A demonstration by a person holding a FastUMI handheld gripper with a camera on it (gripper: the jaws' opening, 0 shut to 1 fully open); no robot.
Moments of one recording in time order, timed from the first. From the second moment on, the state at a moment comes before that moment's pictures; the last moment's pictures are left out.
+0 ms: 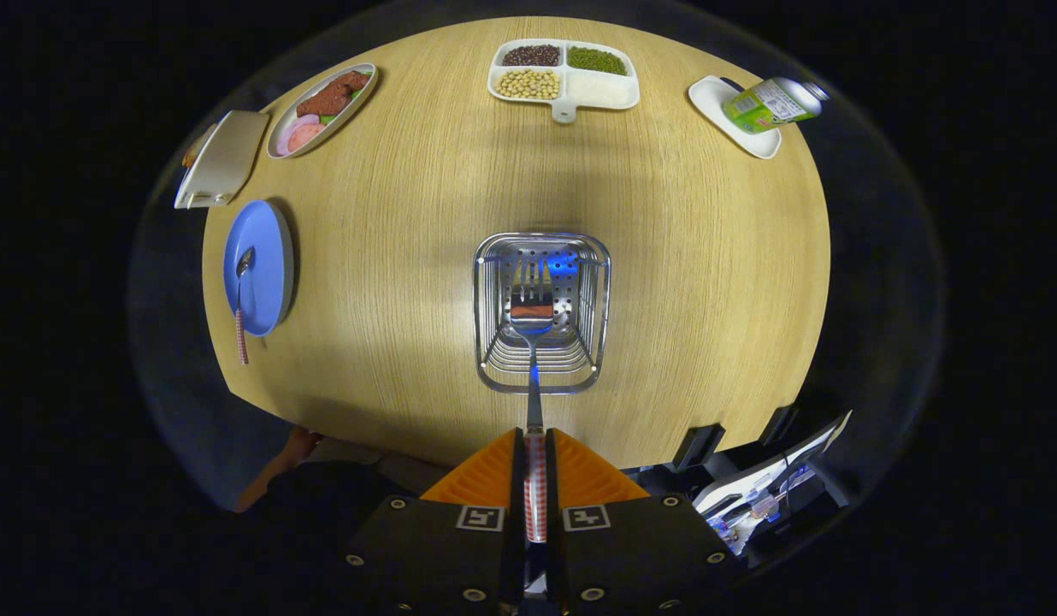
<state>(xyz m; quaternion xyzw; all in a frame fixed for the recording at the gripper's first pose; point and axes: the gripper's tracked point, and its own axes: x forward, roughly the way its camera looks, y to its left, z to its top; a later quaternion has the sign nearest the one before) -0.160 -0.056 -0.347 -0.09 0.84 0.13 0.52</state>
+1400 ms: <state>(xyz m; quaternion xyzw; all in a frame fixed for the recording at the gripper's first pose) -0.125 0.050 -0.309 0.03 0.76 0.14 0.63</state>
